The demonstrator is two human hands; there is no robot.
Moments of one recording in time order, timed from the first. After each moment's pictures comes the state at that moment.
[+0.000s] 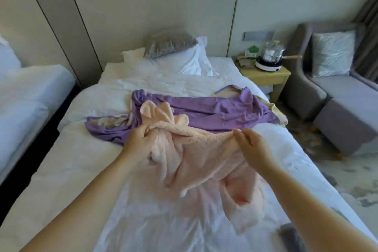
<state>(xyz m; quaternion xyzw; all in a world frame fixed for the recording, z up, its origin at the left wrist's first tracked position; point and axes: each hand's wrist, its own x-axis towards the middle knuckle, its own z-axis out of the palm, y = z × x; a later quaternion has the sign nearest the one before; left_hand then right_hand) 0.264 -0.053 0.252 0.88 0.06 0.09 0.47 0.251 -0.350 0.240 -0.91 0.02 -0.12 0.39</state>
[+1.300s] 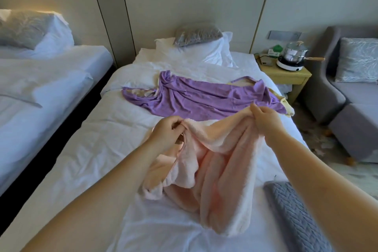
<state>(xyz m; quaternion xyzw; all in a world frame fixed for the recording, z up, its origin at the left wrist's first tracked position) 0.067 -0.105 0.274 0.83 0.04 0.02 0.55 0.129 -0.366 0.307 -0.84 0.11 -0.04 0.52</state>
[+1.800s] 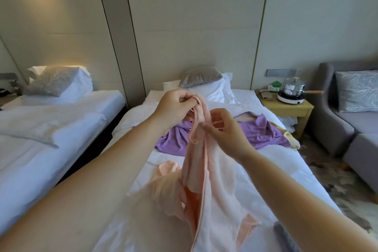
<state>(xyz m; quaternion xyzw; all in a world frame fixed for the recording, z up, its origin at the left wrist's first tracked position) 0.075 -0.135 0.454 0.79 -0.06 0.15 0.59 0.082 -0.299 0.394 -0.79 -0.22 -0.08 0.56</state>
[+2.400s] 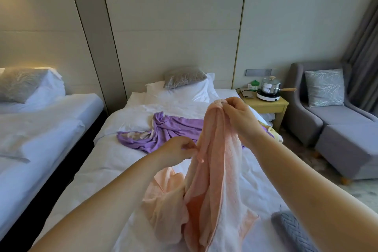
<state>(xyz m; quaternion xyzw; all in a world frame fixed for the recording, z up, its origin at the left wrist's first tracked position) 0.084 -0.082 0.363 0.90 -0.10 -0.08 0.42 0.102 -0.278 0.426 -0.77 -0.05 -0.11 0.63</state>
